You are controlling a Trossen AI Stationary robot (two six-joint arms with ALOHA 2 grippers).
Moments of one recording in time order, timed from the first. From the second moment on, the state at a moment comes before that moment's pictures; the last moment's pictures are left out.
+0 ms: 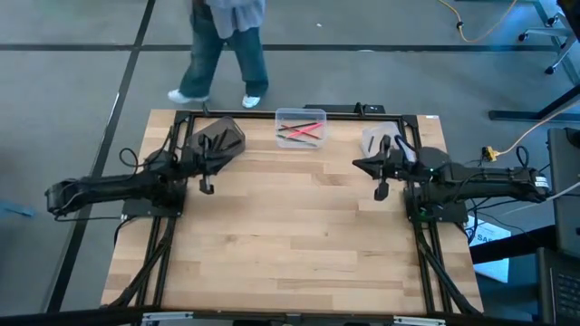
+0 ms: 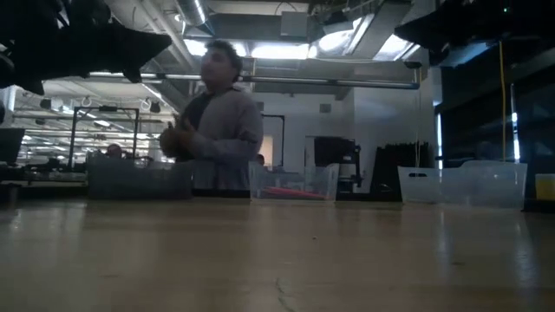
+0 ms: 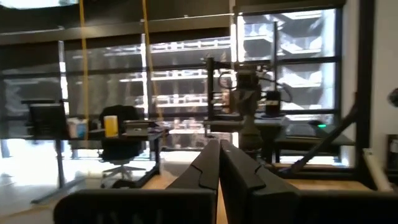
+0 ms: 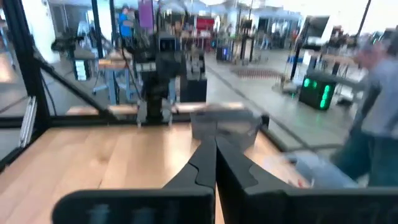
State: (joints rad) left arm 0.39 0.50 0.01 0.80 0.19 -0.05; right arm -0.09 0.57 0.39 0.19 0.07 -0.04
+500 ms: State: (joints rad) left arm 0.29 0.15 0.01 0.46 0.20 -0.03; right arm -0.11 0.34 0.07 0.36 0.07 0.05
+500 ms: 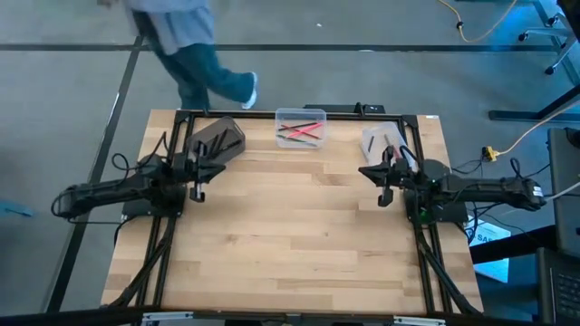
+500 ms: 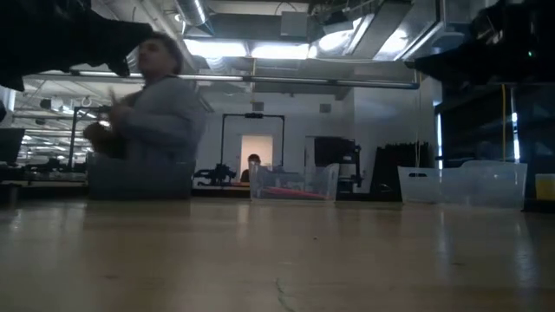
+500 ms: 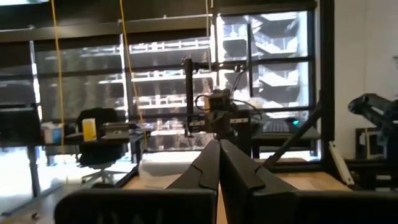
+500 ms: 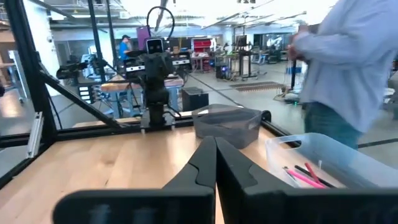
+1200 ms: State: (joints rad) left arm 0.08 0.00 0.01 0.16 0.05 0.05; right arm -0.12 0.28 0.01 0.36 -0.05 0.08
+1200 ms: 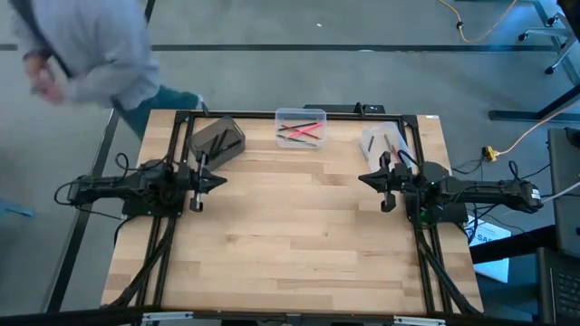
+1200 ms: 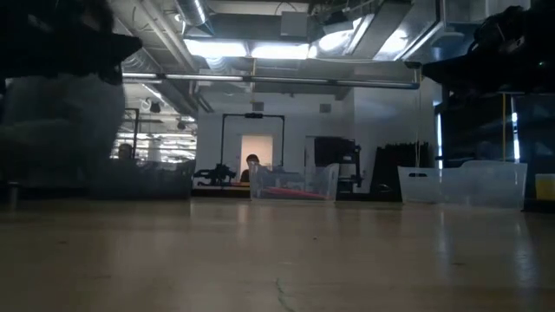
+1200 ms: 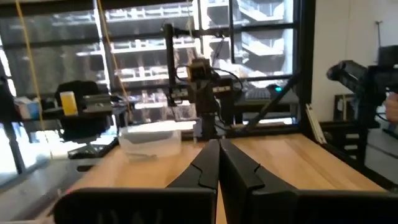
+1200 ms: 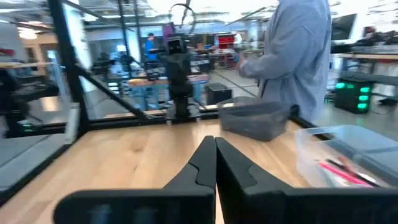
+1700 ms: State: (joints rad) left arm -0.04 0.00 0.02 0.01 -0.10 0.16; right arm -0.15 0.28 0.01 0.32 -0.12 0.01
